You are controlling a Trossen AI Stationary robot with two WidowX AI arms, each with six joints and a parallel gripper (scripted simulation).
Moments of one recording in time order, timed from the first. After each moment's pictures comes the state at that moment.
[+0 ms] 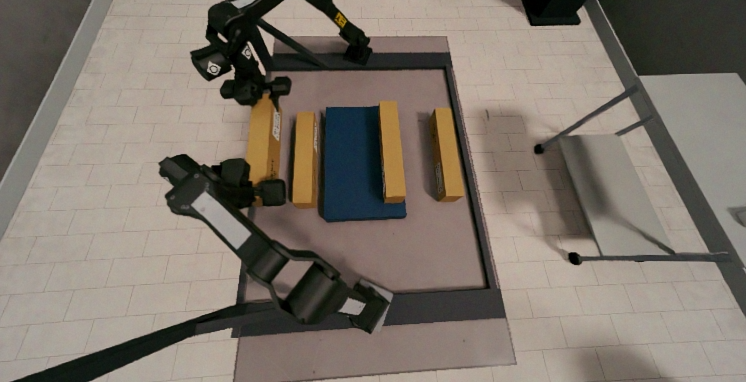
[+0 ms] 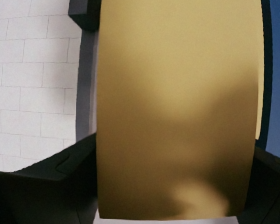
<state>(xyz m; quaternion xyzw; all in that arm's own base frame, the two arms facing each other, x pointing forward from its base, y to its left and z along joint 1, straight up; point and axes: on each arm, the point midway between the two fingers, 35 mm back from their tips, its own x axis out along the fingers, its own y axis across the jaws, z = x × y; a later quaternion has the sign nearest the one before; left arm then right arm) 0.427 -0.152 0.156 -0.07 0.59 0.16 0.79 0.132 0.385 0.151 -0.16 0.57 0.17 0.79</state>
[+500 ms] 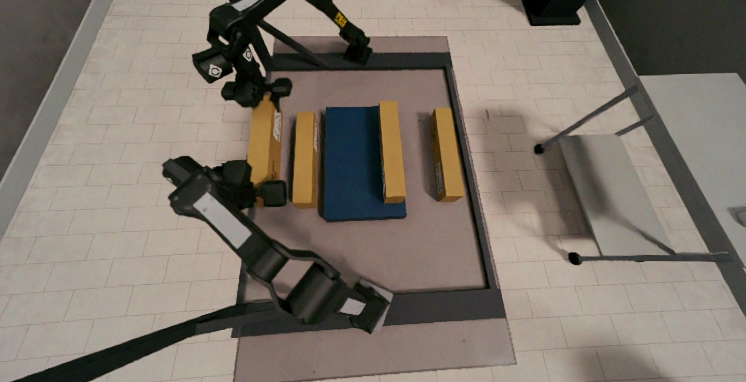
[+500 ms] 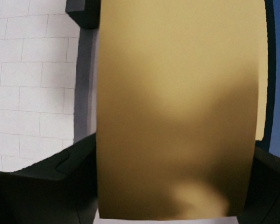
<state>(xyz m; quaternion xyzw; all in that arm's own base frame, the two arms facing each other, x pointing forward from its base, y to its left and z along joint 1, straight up) 0.427 -0.152 0.150 -0.07 0.59 0.16 0.78 0.131 0.384 0.144 -0.16 0.57 0.17 0.79</state>
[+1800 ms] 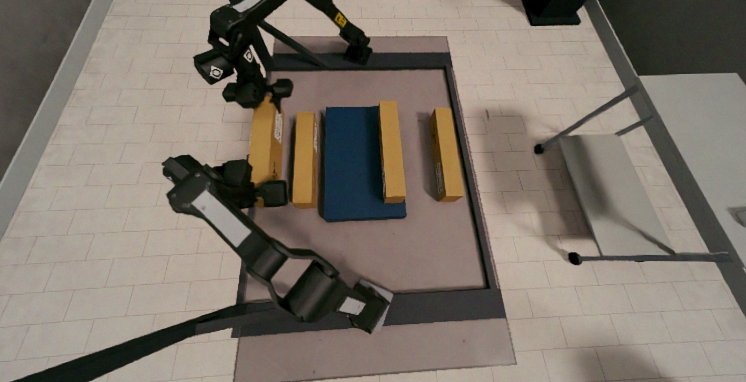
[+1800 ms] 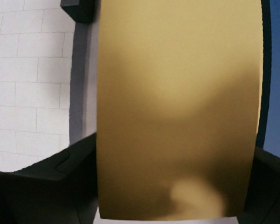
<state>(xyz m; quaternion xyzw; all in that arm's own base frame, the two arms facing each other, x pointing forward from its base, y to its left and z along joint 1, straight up) 0.429 -0.148 0.148 -0.07 0.59 0.17 0.79 0.131 0.381 0.146 -0.17 0.58 0.17 0.78</state>
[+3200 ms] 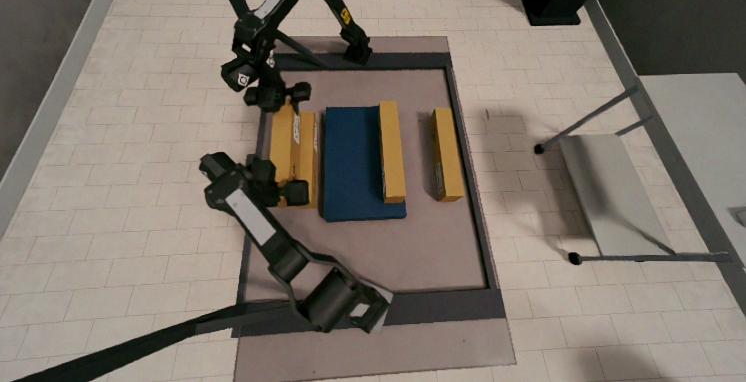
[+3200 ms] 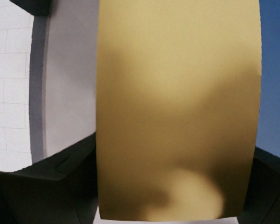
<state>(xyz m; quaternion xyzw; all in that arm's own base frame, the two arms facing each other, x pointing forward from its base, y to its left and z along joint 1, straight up) 0.411 -0.101 0.133 -0.06 0.61 0.17 0.77 0.155 0.337 0.130 -0.18 0.58 0.16 0.78</state>
